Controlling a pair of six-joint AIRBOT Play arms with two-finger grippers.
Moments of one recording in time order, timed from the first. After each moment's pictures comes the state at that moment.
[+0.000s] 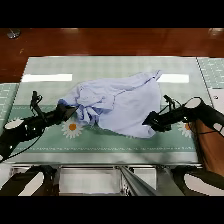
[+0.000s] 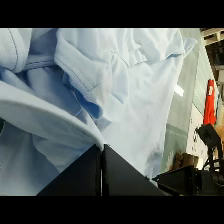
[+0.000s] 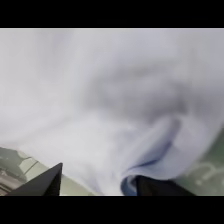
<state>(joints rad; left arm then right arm) 0.09 -0.93 0.30 0.09 -0.80 -0.90 0.03 -1.31 0.67 -0.86 1.09 1.47</state>
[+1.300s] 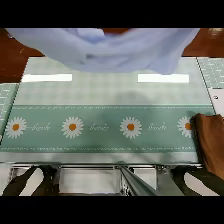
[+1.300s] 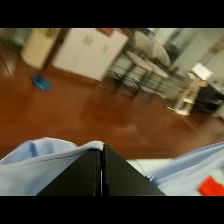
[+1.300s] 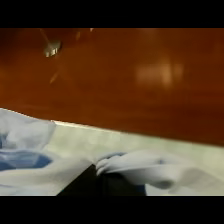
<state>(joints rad) 0.44 -0.88 1.44 0.29 -1.05 -1.10 -0.08 -1.12 1.88 -0.95 1.18 1.47</state>
